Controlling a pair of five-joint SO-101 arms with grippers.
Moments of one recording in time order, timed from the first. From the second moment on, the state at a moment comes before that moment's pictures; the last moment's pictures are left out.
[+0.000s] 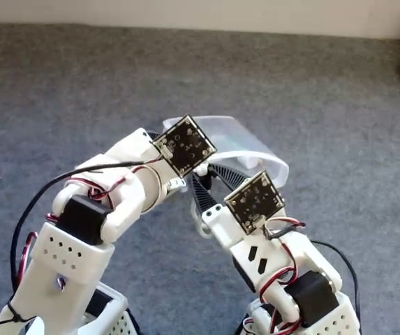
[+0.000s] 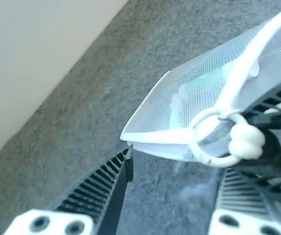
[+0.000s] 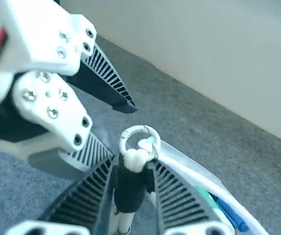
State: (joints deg) left arm 21.3 -48.7 34.3 61.2 -25.9; right arm -35.9 -83.6 57.1 48.7 14.2
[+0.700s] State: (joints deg) left arm 24.7 -48.7 46.5 45.8 -29.0; right arm -36.5 -83.6 52.3 54.5 14.3
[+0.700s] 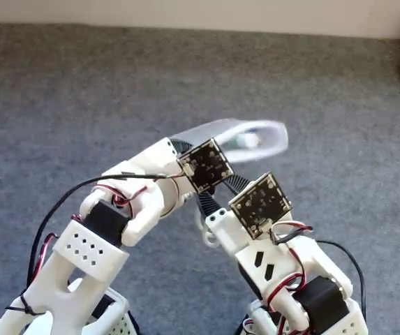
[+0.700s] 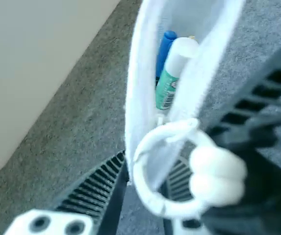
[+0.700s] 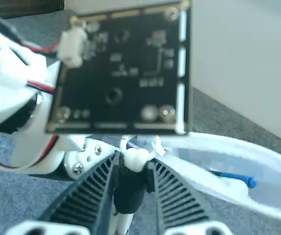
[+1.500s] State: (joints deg) left arm 23.3 -72.7 59.6 45.5 -20.3; right arm -23.7 -83.6 52.8 40.4 12.0
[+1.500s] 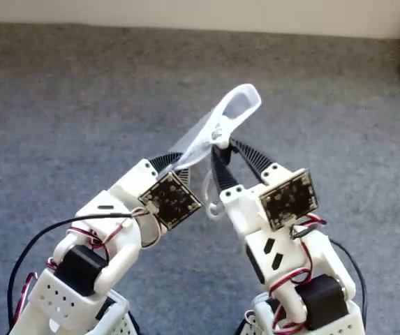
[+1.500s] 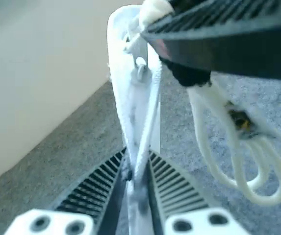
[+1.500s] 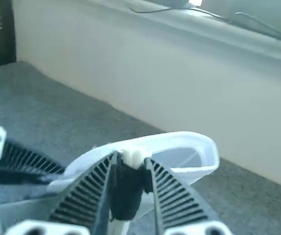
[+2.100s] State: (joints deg) left arm 22.5 -87.9 69.1 48.7 -18.2; right arm -17.1 -83.7 58.5 28.5 11.0
